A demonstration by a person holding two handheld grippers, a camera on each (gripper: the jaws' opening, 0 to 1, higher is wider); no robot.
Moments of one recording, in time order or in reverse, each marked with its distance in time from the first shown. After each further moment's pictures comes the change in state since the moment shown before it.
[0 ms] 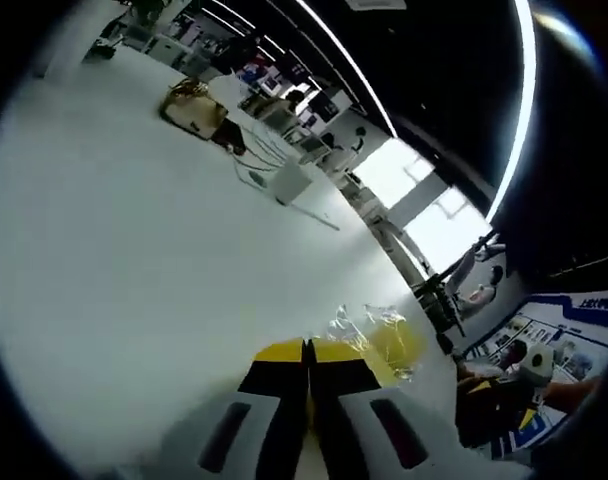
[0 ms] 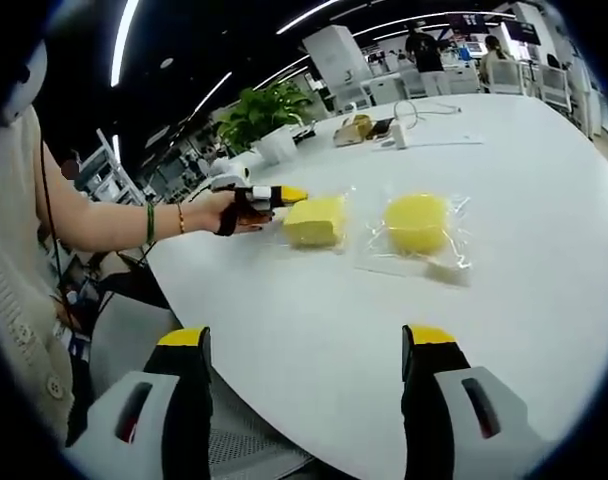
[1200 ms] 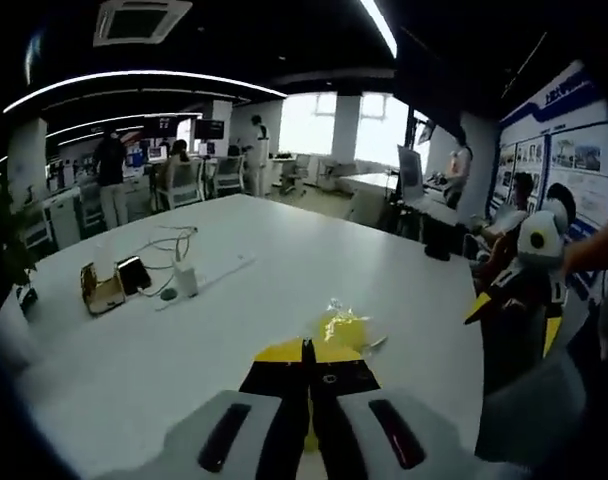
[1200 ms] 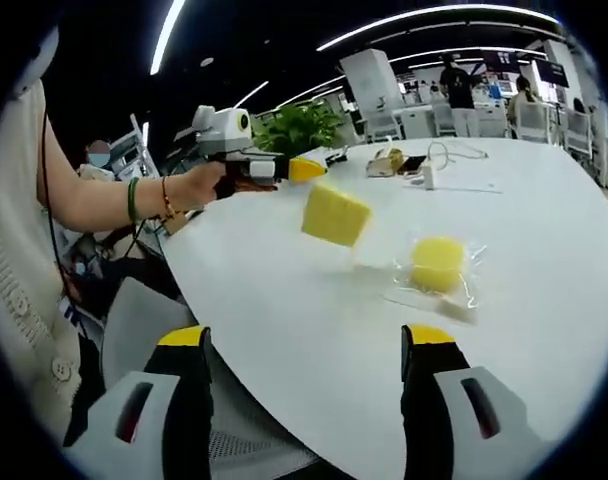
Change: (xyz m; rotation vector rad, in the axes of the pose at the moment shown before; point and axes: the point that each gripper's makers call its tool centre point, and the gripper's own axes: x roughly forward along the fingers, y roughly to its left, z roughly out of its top) left arm -0.035 -0.176 0.020 0.751 0.059 -0.057; right arm -0.030 0.036 0.019 -0.180 -0.086 0.060
